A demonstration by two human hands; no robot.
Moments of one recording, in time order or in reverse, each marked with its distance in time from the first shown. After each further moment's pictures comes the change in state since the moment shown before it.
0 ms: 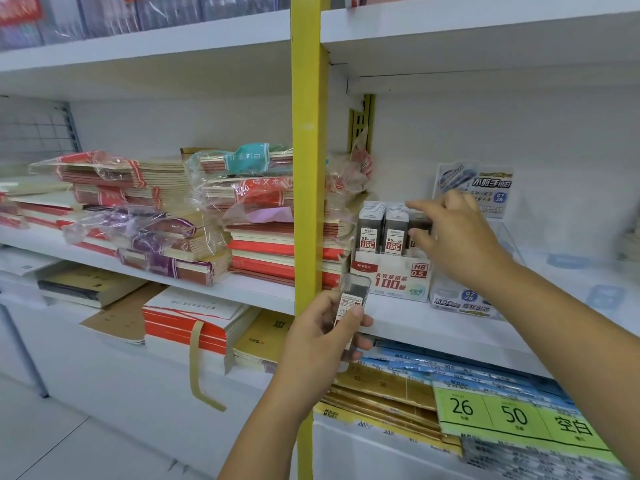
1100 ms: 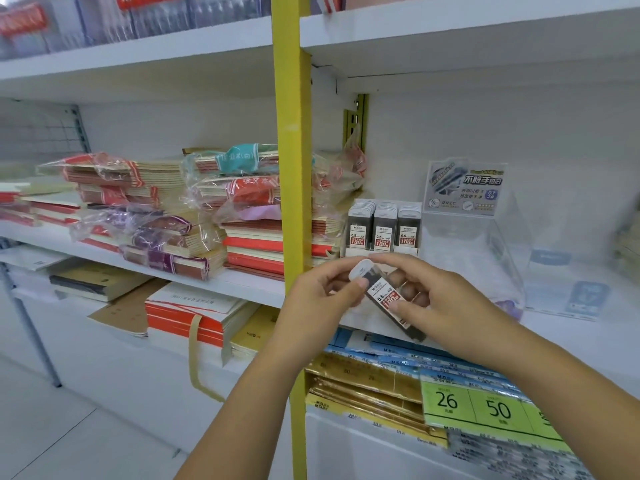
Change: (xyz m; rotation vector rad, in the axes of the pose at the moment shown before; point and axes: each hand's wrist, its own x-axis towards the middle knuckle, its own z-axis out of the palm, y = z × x) left_hand 0.023 0.027 0.015 0.142 -0.007 0.194; right_hand -0.085 -0.016 -0.023 0.652 -0.337 -0.174
